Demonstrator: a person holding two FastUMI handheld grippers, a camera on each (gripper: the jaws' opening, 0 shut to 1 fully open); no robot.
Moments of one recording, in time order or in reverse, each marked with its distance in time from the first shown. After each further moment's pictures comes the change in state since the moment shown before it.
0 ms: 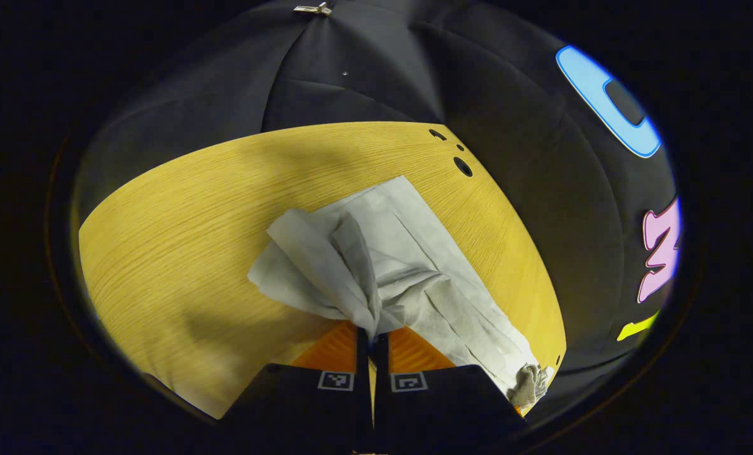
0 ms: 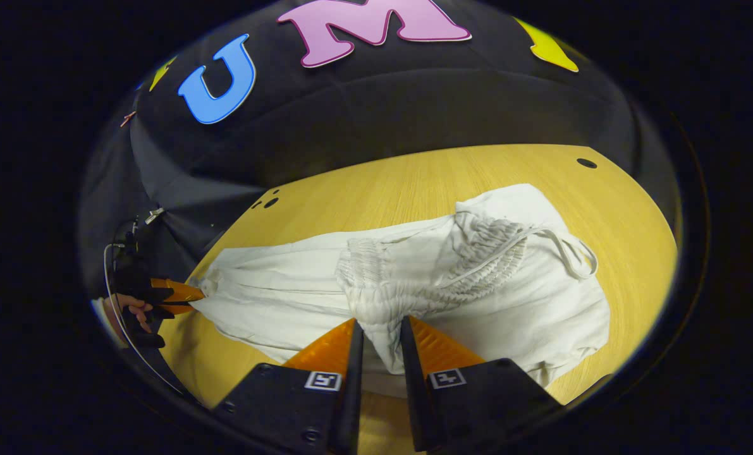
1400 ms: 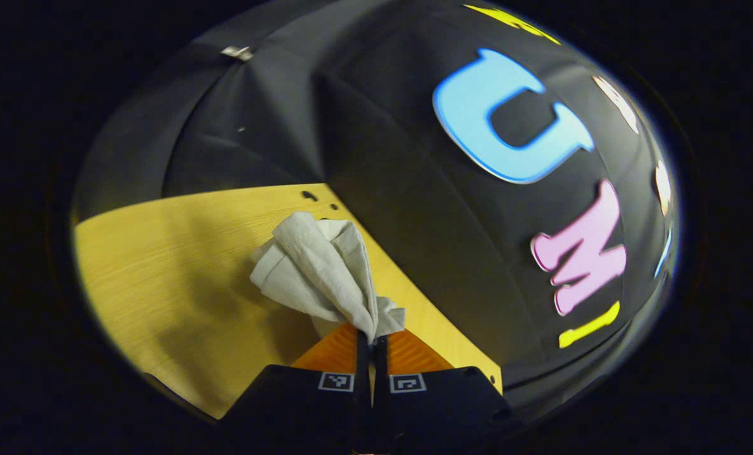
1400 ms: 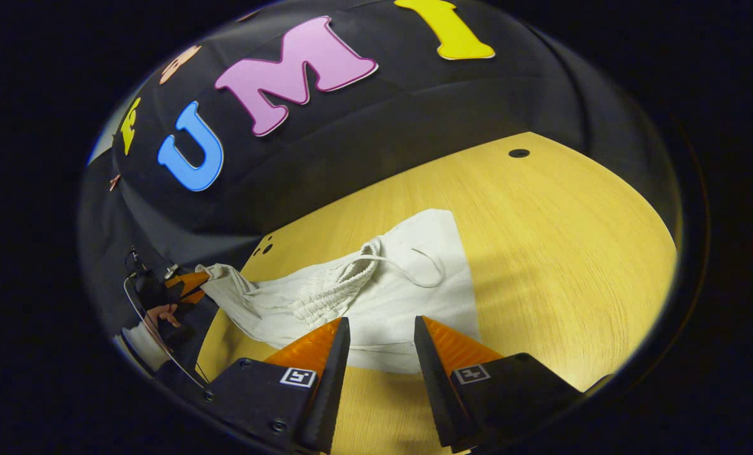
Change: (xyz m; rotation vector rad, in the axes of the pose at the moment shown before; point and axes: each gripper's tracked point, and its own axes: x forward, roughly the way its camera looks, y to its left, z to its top) left arm -0.073 -0.173 0.037 0.149 -0.290 -0.451; right arm -0.122 -0.111 0.021 0.242 -0.104 -0.033
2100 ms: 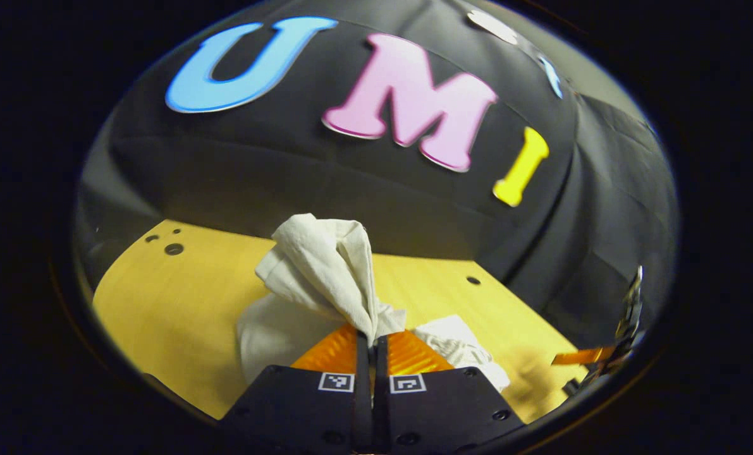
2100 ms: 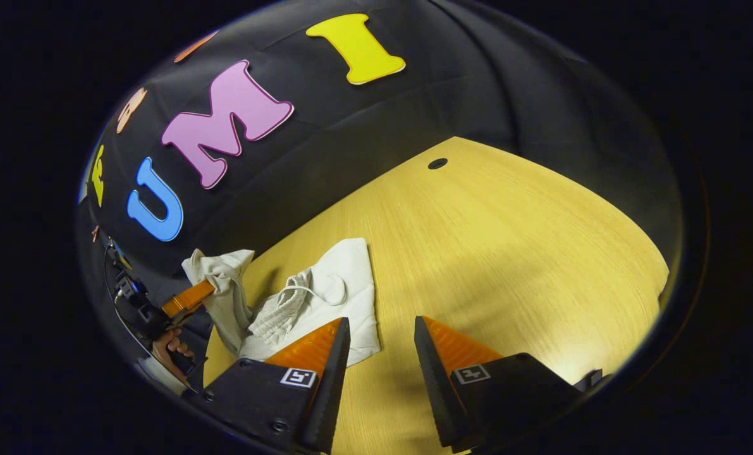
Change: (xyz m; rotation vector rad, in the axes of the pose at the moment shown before) left arm 0.000 -0.172 -0.189 0.720 0.223 -0.333; right arm -0.057 -0.099 0.032 0.136 -0.087 -0.141
